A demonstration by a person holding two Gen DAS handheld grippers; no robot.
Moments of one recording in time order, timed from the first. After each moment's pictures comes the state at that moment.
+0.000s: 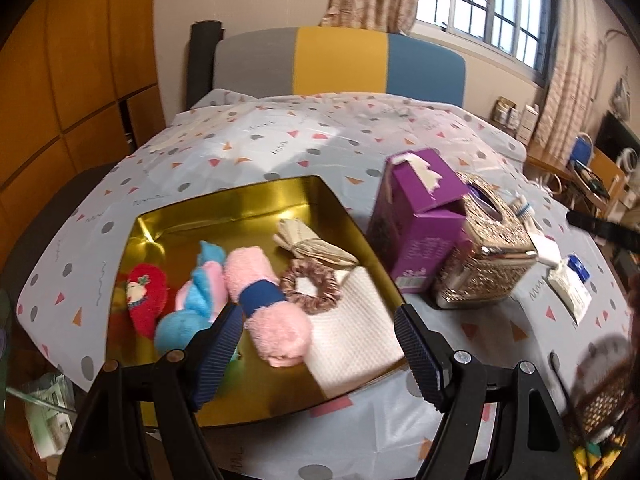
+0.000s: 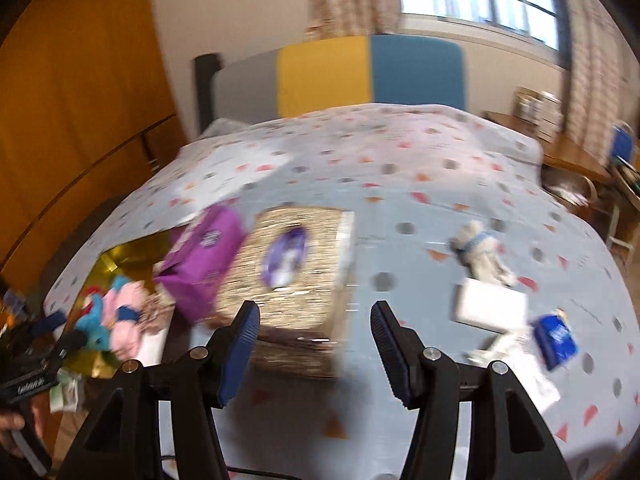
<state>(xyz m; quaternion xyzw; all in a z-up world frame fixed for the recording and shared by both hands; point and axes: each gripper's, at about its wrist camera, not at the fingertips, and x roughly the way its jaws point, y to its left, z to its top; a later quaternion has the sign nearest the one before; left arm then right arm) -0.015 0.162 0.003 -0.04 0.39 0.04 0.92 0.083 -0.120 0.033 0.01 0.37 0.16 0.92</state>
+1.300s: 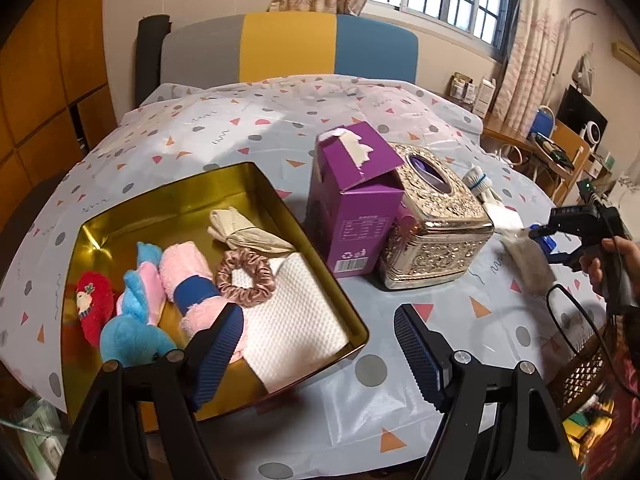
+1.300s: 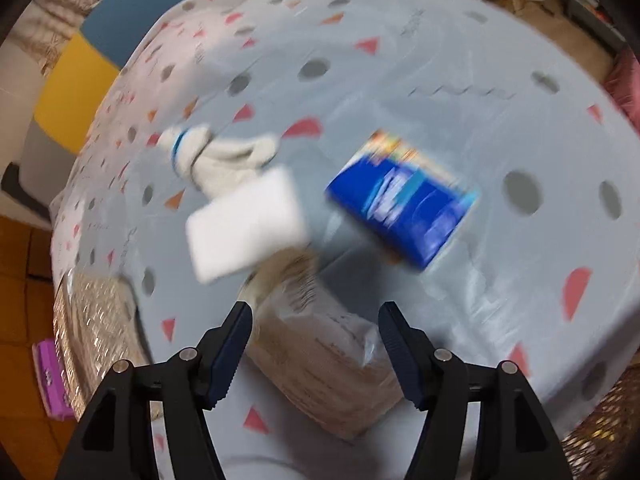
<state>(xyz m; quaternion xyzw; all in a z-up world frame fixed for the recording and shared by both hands) -0.004 0.131 -0.003 -0.03 0.41 -0.04 0.91 0.156 -0.327 -0.078 0.29 0.58 -0.04 0.76</state>
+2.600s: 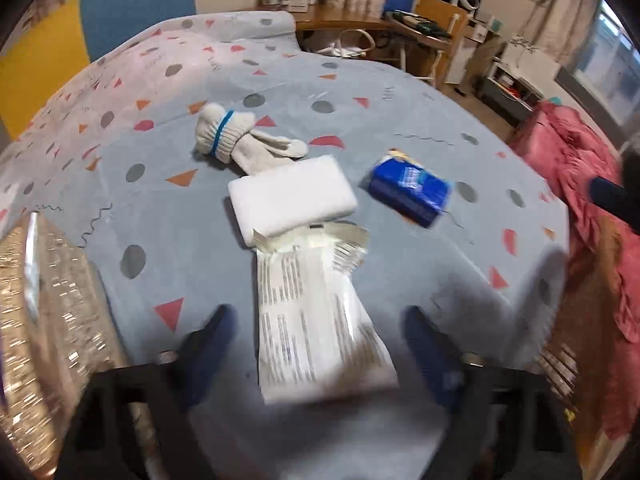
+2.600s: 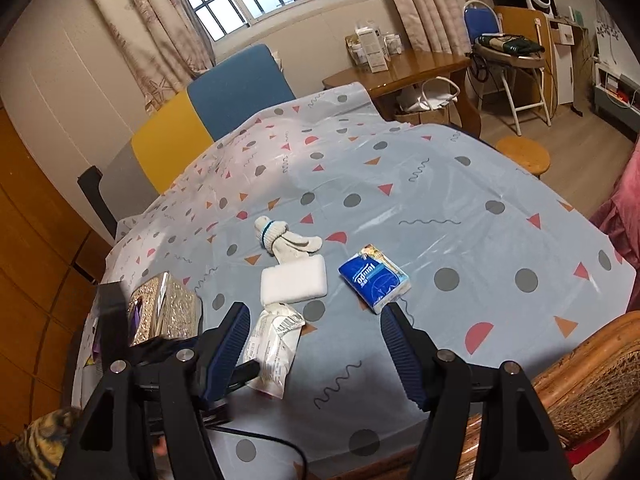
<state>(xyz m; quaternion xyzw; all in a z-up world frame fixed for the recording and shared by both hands) 0.150 -0.192 -0.061 0.11 0.50 -0.28 0.81 0.045 -0.364 0.034 0.22 0.38 0.01 0.90</state>
